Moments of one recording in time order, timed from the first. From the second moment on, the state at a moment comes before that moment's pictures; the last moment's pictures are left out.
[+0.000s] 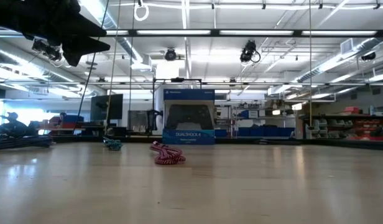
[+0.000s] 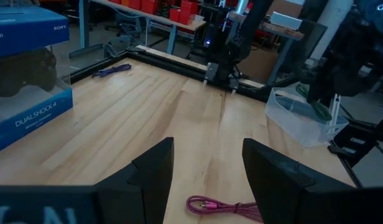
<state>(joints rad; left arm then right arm) -0.18 0.47 0.29 0.02 -0.37 -0.33 0.98 1.75 1.31 -1.20 -0.21 0.63</state>
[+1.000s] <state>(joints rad) -0.21 0.47 0.29 0.02 -0.37 -0.40 1.06 1.80 1.27 -1.17 -0.12 0.55</state>
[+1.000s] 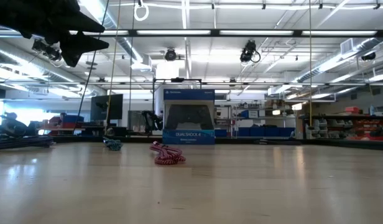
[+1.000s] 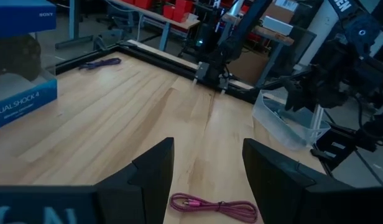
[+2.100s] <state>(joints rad) -0.23 0.47 0.29 0.09 -0.39 -0.30 0.07 1.63 1.42 -1.17 0.47 0.17</state>
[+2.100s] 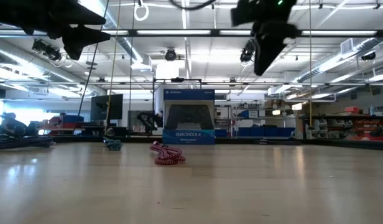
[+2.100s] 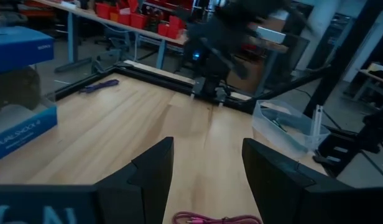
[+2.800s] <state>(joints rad) -0.23 0.47 0.29 0.09 -0.39 -0.30 -0.60 1.64 1.41 -0.95 0.33 -0.20</state>
